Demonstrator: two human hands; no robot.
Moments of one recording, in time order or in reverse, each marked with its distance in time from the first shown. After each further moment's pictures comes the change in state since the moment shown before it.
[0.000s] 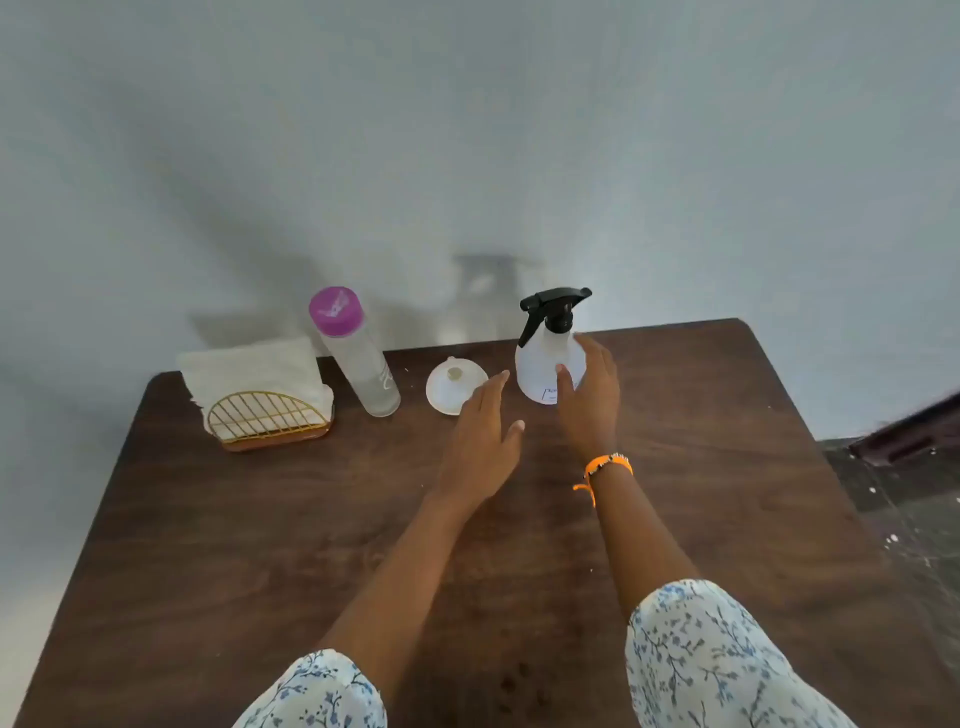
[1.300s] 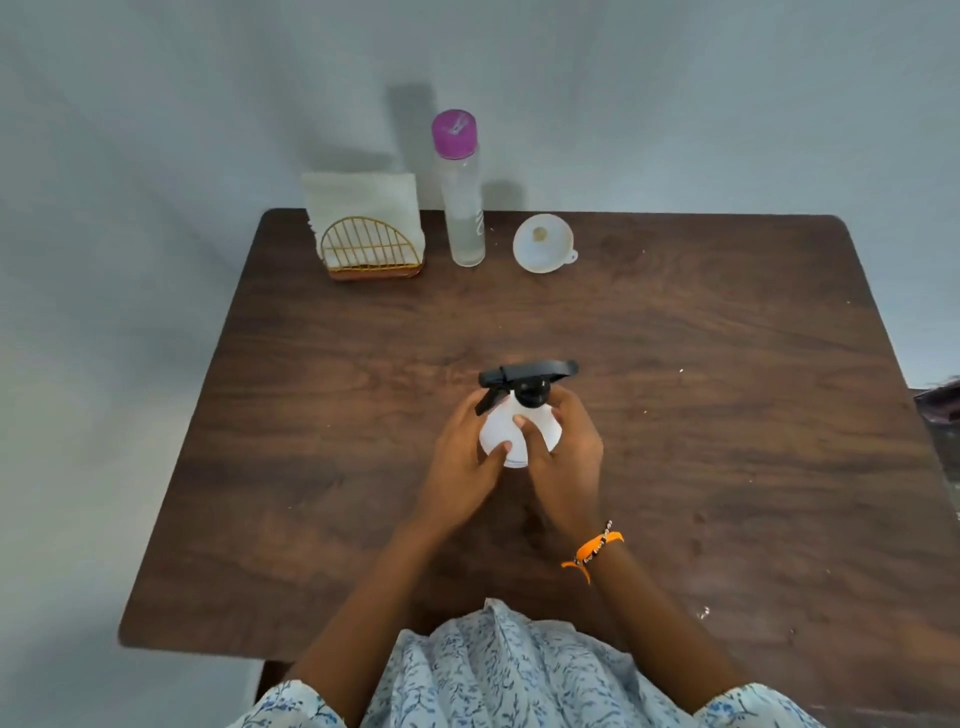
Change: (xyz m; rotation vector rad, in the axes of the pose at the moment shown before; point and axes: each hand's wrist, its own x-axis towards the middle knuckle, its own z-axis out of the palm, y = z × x) left_hand -0.218 -0.069 -0.019 -0.065 0.140 -0.033; right_hand -0.258 -0.048 -0.007 0.179 -0.227 0.040
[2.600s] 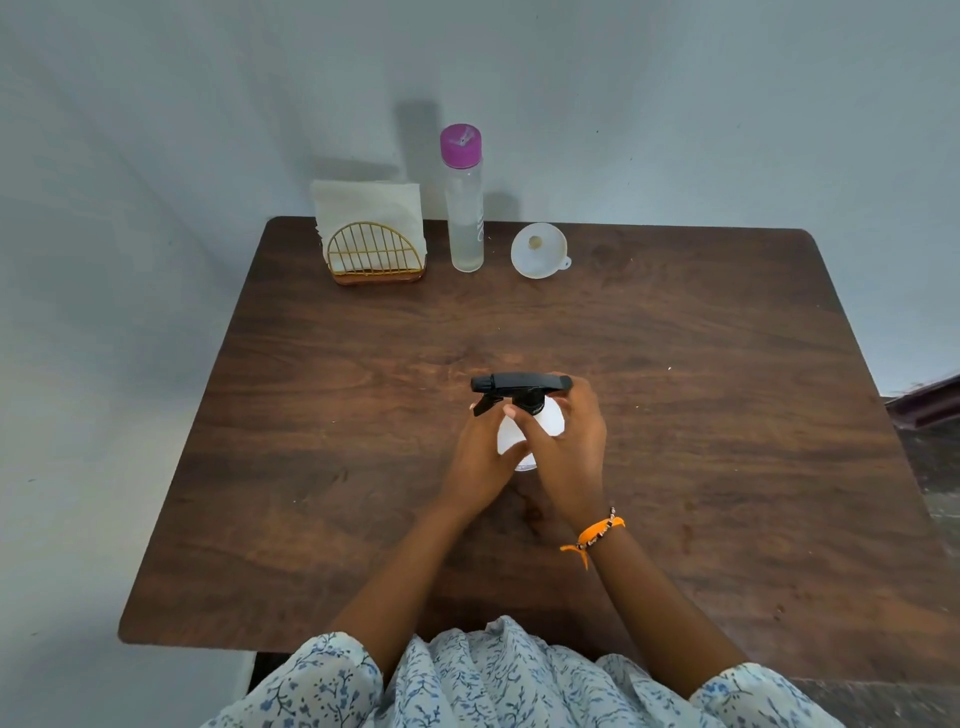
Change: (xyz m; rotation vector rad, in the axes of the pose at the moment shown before) left_hand 0.000 0.002 0.017 -0.057 -0.017 -0.047; right_hand -0.005 -0.019 -0.004 0.105 0.042 0.004
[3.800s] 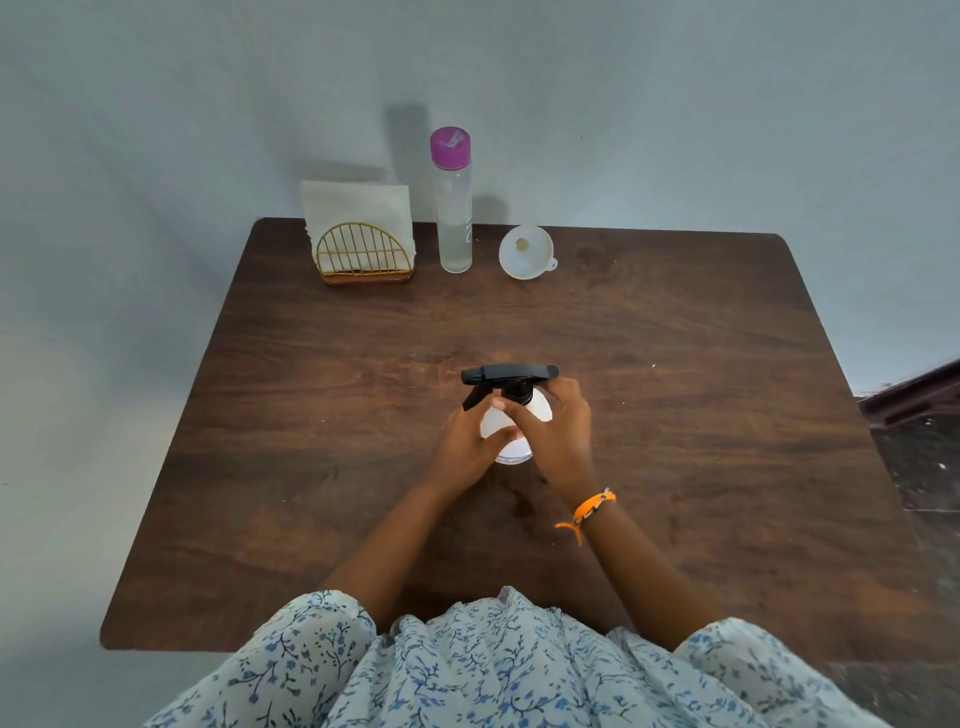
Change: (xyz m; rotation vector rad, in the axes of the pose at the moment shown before) left_hand 0.009 -0.007 -0.006 -0.107 -0.078 0.049; right_hand 0.008 -0.005 -0.003 0.043 -0.084 0.131
